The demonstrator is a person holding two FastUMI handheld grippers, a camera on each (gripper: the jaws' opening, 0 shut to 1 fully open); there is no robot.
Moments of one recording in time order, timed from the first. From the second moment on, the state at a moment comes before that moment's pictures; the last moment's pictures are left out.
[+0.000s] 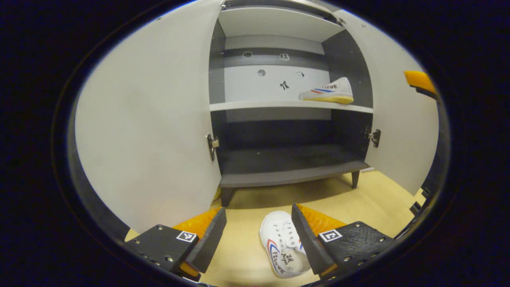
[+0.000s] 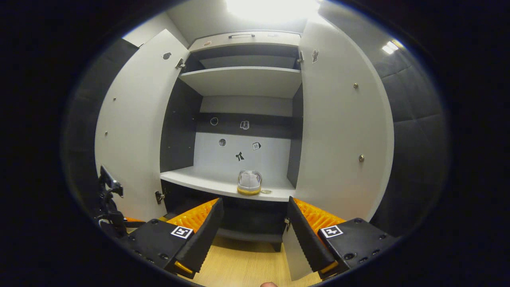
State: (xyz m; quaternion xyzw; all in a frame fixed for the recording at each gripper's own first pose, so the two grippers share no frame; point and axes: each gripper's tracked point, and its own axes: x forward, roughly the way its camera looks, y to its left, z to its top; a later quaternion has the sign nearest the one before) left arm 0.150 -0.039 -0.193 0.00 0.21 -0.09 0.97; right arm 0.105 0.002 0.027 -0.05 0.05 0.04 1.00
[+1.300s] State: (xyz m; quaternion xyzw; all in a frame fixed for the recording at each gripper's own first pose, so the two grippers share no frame) left arm 0.135 -0.075 -0.335 0.02 0.36 -0.11 0.93; right arm 0.060 -0.002 -0.007 -0.03 0.12 0.06 0.99
